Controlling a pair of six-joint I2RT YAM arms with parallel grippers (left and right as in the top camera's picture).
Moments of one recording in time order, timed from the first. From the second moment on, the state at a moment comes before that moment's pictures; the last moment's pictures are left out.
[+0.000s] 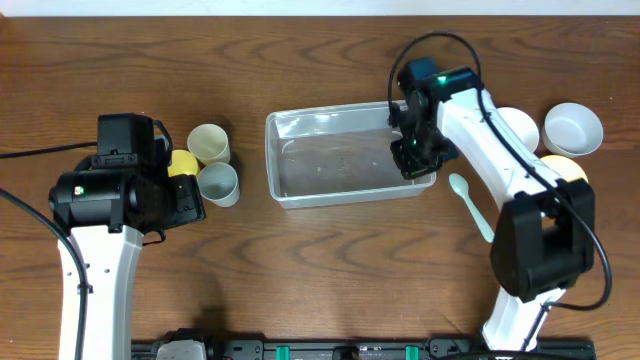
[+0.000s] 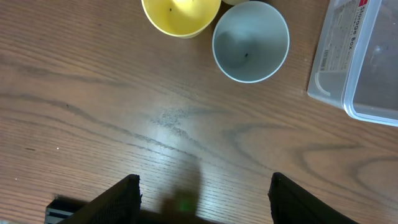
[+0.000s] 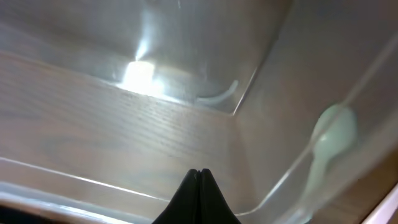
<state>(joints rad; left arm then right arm) 0.06 1.21 1.27 -1.36 -0.01 -0.20 0.33 1.98 1.60 -1.30 -0.06 -0.01</state>
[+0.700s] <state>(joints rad) 0.06 1.21 1.27 -1.36 -0.01 -0.20 0.33 1.99 1.71 -1.24 -0.08 -0.01</state>
